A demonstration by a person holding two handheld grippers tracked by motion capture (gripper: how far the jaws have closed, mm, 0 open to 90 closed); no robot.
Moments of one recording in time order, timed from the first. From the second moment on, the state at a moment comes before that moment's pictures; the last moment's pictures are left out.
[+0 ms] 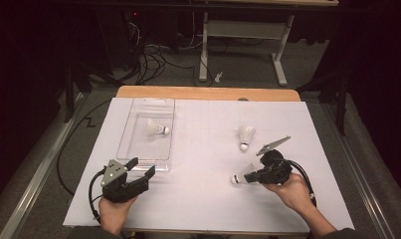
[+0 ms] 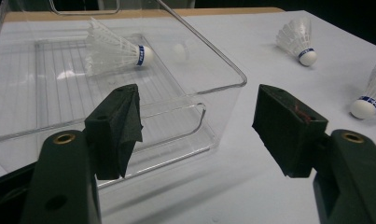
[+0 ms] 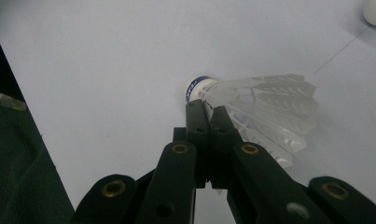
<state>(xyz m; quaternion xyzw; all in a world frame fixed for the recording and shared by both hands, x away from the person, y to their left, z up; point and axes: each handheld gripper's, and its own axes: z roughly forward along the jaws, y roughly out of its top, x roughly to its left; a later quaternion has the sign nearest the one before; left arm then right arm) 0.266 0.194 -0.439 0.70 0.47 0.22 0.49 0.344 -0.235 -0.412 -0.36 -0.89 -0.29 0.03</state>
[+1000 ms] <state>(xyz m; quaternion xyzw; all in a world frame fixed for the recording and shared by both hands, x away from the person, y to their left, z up) 0.267 0.194 -0.439 0.70 0.47 0.22 0.49 0.350 -0.217 -0.388 -0.33 -0.89 -0.32 0.02</state>
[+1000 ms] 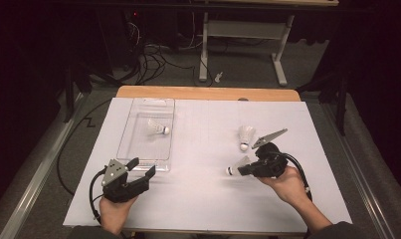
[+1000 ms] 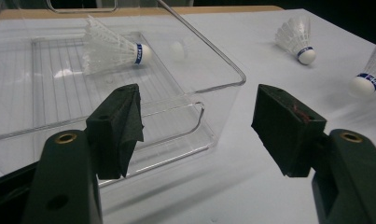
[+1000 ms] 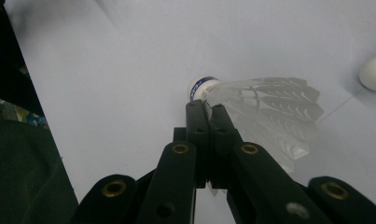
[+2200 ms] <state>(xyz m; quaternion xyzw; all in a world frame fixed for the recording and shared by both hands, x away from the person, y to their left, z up) 0.274 0.188 -0.422 0.71 0.44 0.24 0.49 0.359 -0.187 -0.372 -0.29 -0.89 -0.35 0.01</state>
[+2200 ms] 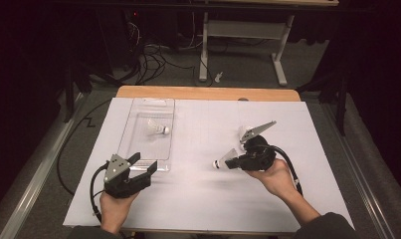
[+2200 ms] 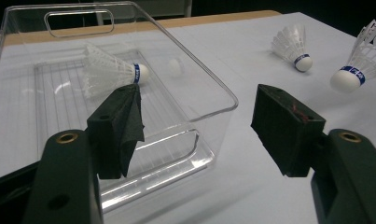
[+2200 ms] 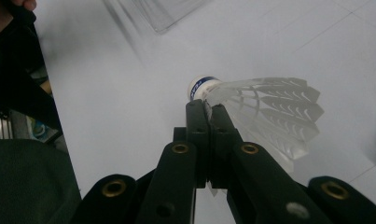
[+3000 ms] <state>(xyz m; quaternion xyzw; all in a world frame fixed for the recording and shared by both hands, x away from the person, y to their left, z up) 0.298 0.161 -0.397 0.73 0.41 0.21 0.51 0.362 -0.189 -0.369 -0.29 -0.89 -0.35 0.01</state>
